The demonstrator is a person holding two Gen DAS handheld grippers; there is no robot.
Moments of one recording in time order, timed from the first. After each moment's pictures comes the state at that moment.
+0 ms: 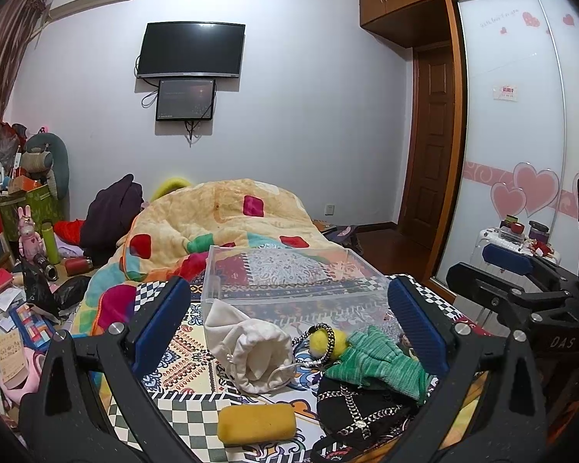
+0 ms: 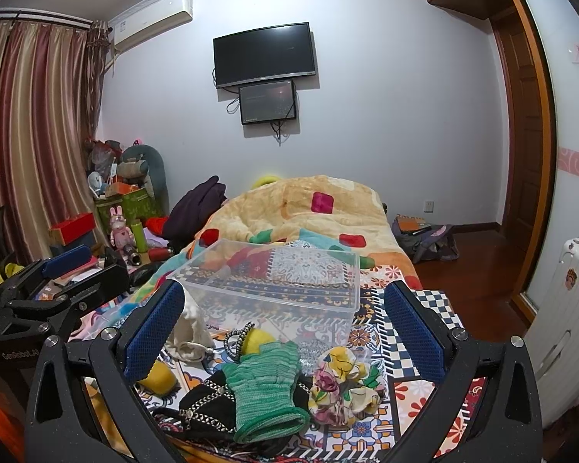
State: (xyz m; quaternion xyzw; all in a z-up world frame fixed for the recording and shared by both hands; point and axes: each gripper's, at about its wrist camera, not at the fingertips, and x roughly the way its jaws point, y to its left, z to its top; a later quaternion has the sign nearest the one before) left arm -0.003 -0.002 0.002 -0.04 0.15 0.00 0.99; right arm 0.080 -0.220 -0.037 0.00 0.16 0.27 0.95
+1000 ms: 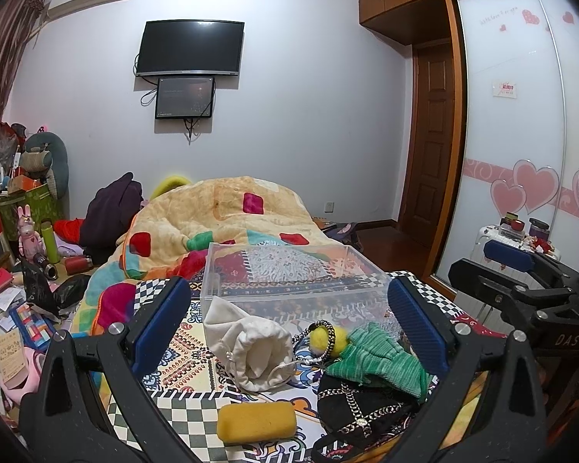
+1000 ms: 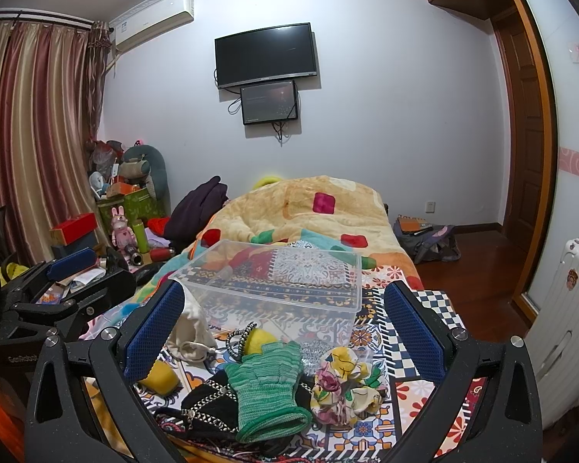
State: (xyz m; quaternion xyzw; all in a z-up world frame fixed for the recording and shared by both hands) left arm -0.001 -0.005 0.000 -0.04 0.15 0.00 0.99; right arm 0.078 -0.219 -0.036 0.00 0.16 0.28 0.95
